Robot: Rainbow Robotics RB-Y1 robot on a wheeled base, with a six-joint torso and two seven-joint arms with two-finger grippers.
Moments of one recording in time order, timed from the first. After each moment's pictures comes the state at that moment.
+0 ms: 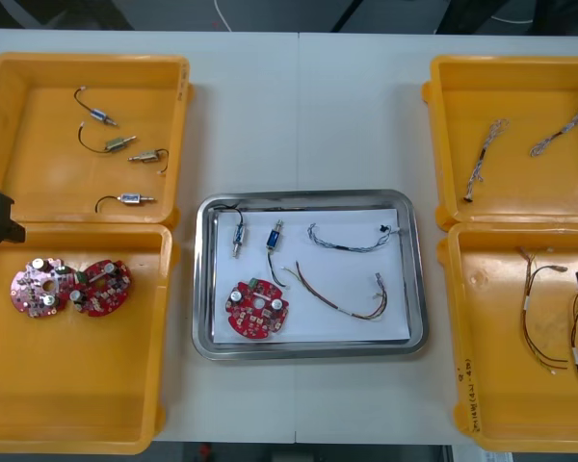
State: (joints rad) right arm -0.06 -0.76 -0.40 -2.35 -0.93 1.92 1.35; left arm -0.26 0.86 0.25 -2.07 0.90 1.91 -1.06
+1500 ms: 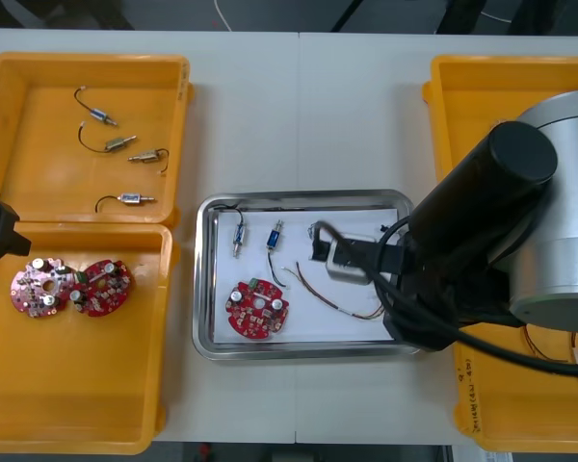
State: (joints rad) right arm -0.77 -0.82 0.68 -2.40 -1.01 1.83 1.53; left arm -0.23 0.86 0.26 -2.10 0.94 1.91 -1.19
